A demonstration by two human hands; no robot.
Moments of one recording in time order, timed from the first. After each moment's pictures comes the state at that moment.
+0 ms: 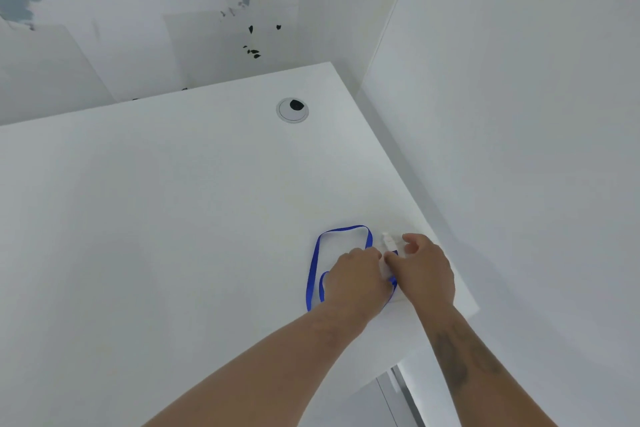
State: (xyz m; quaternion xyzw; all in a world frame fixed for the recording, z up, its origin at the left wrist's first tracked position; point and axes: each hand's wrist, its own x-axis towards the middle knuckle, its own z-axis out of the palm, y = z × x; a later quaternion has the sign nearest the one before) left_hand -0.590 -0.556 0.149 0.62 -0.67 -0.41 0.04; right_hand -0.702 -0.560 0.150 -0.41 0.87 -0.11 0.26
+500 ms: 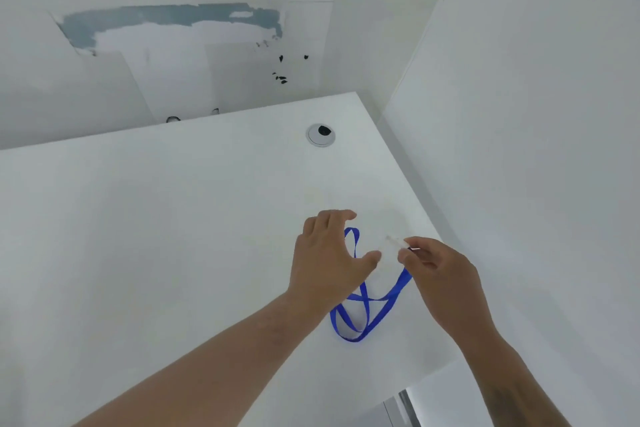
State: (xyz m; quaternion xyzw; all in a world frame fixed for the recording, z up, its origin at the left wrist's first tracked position) left_hand -0.503 -0.575 0.197 0.65 -0.64 -0.34 0.24; right_hand -0.670 -0.553 0.231 -0.52 0.77 -0.20 0.31
